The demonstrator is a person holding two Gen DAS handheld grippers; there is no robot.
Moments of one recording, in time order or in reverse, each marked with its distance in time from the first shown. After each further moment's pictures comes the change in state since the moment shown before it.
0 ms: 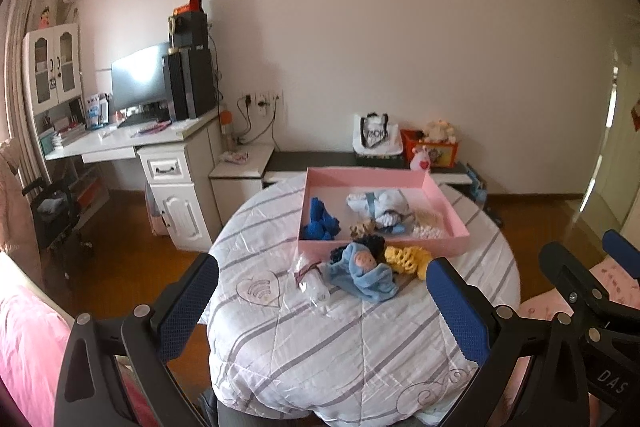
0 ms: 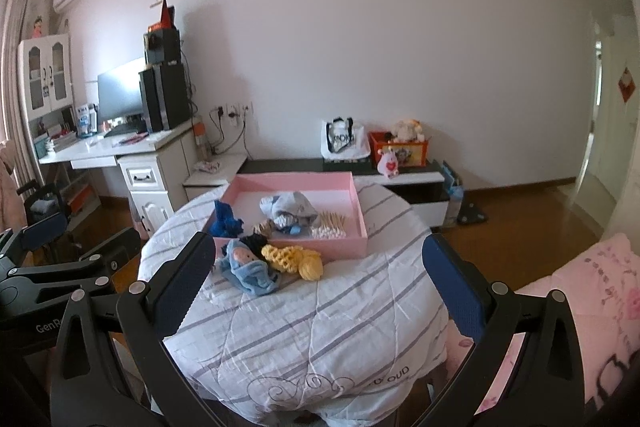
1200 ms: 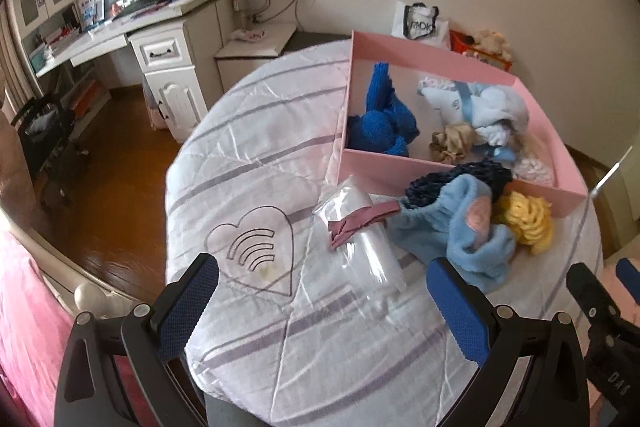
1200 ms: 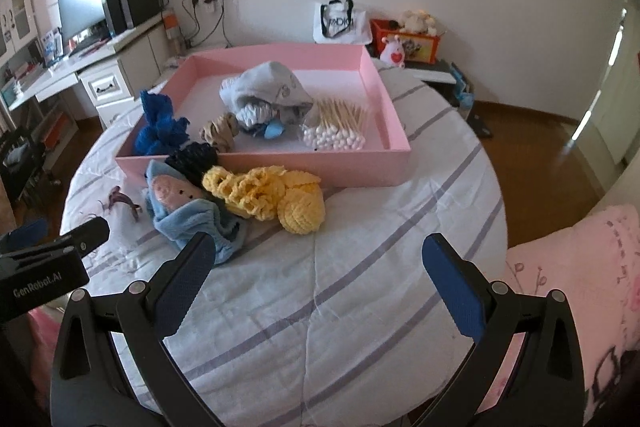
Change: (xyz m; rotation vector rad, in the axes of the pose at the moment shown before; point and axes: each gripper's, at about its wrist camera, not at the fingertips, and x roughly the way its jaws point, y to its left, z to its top) left arm 0.262 0.047 -0.003 -0.096 0.428 0.046; right arm 0.197 0.007 -0.044 -0.020 0.420 -0.042
